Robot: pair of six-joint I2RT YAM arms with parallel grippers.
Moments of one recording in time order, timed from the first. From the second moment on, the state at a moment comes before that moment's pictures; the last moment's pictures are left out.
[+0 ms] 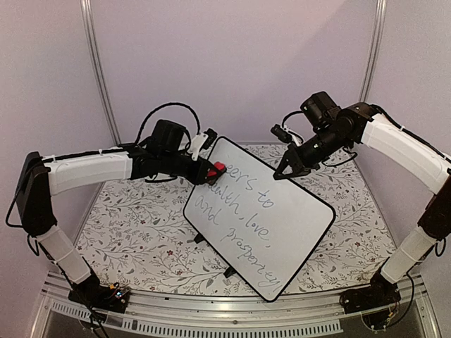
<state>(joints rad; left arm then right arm) -0.69 1.65 1.23 -0.19 0.28 -0.09 0.64 1.59 1.62 -1.05 -0.50 0.18</state>
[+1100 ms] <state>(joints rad) -0.70 1.68 1.21 -0.14 0.24 -0.08 0.64 1.60 1.62 -1.05 -0.49 0.20</state>
